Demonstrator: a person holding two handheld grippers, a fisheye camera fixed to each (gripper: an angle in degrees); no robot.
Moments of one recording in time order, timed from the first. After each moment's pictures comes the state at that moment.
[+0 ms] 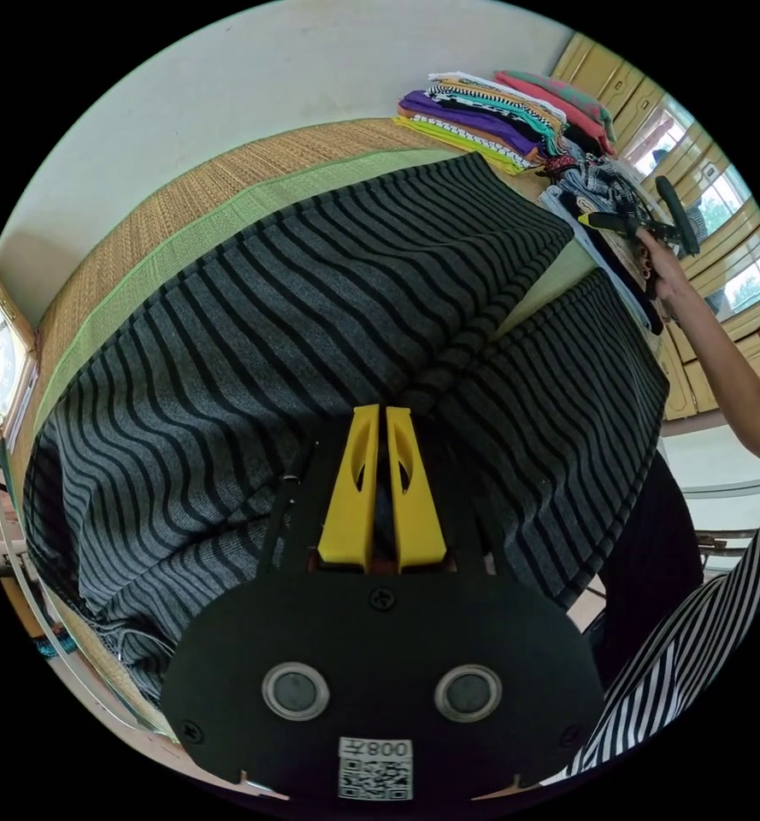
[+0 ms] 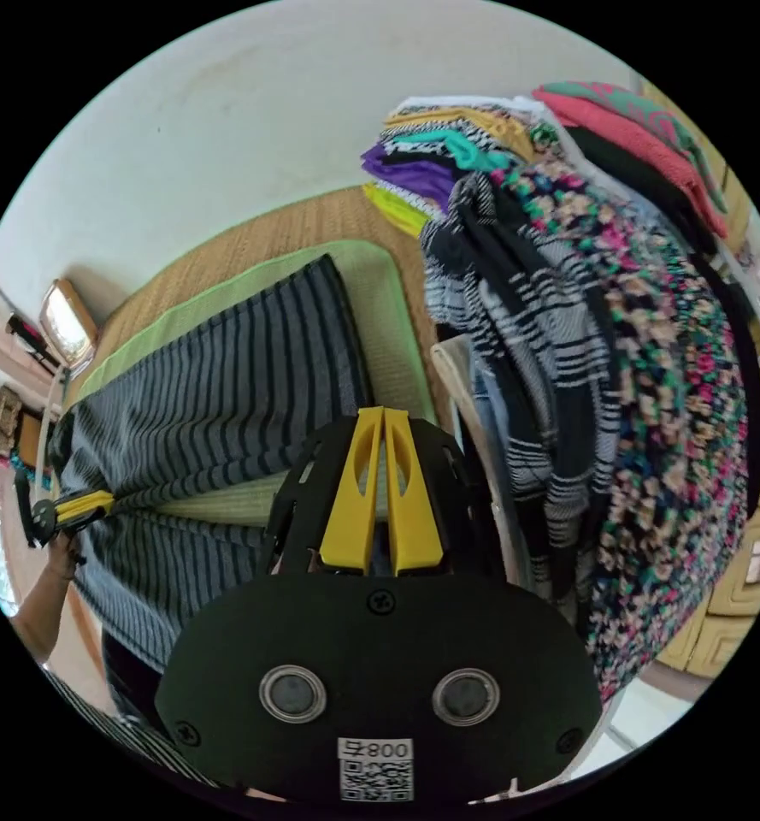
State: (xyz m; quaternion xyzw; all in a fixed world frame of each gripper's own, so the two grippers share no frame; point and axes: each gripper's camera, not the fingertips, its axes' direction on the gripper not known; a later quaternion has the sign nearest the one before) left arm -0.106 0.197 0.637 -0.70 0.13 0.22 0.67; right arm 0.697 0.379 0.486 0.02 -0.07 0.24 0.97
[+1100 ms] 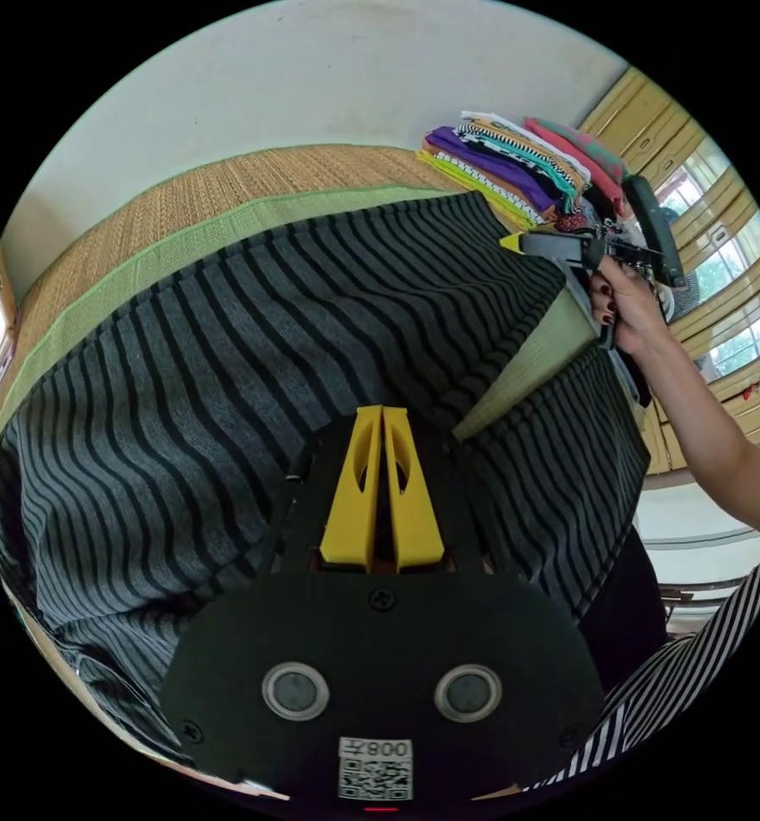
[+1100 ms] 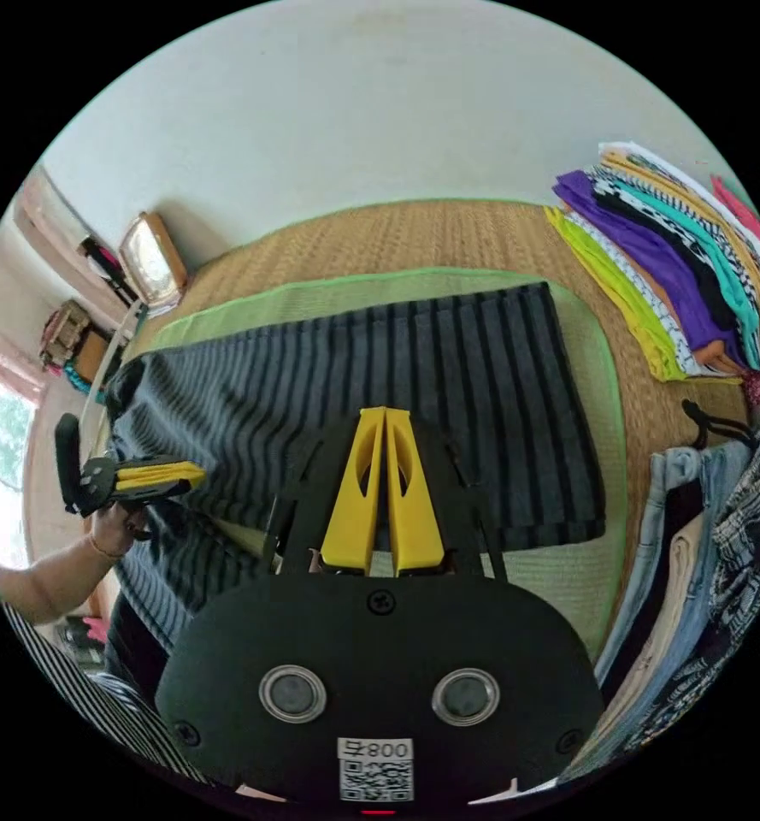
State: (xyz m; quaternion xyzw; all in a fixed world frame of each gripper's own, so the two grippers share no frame) left arm -0.214 0.195 0.609 -0.69 0.13 0.14 0.70; right arm 0.454 0.254 0.604 0.05 -0.22 0.05 0.97
